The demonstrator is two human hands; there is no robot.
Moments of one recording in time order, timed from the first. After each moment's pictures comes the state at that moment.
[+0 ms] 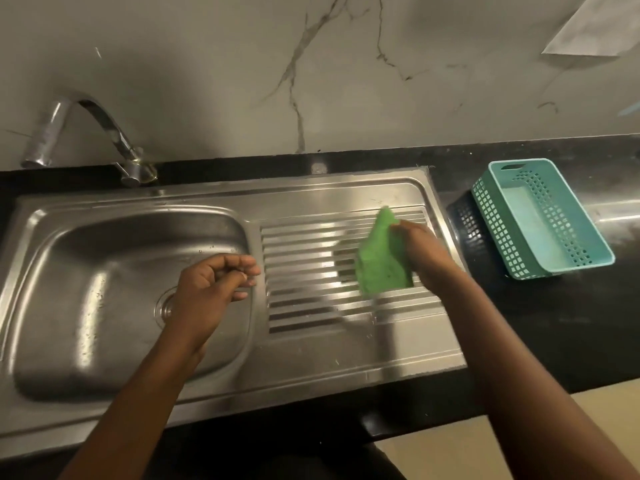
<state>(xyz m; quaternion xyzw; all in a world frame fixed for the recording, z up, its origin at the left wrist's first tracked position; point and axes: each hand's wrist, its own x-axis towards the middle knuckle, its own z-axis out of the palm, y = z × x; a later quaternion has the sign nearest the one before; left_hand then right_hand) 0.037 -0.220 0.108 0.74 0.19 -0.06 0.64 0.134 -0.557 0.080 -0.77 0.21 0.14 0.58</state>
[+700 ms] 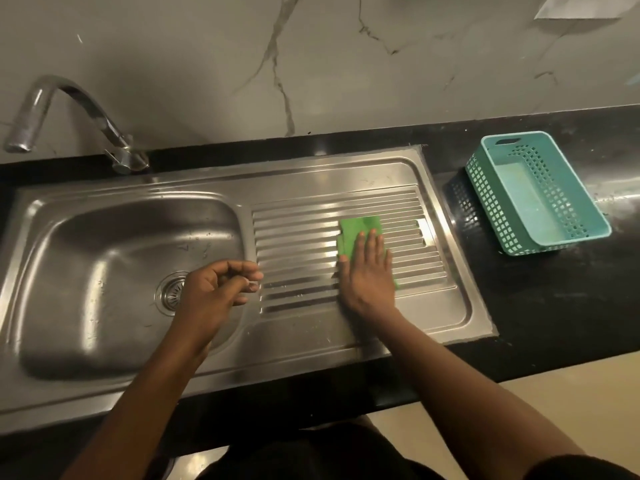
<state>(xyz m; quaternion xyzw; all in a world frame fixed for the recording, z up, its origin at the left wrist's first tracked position) 0.007 -0.243 0.097 0.75 0.20 -0.09 0.62 0.054 -0.503 -0.012 -0.98 0.06 0.12 0.17</state>
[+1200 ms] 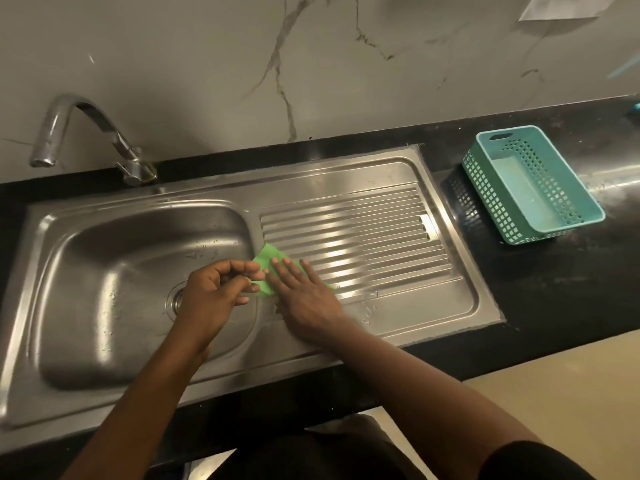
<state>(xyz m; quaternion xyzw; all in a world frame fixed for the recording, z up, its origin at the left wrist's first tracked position) 0.009 -0.215 0.100 0.77 0.17 -0.09 0.61 0.029 -0.397 -0.014 -0.95 -0.26 0.14 0.11</state>
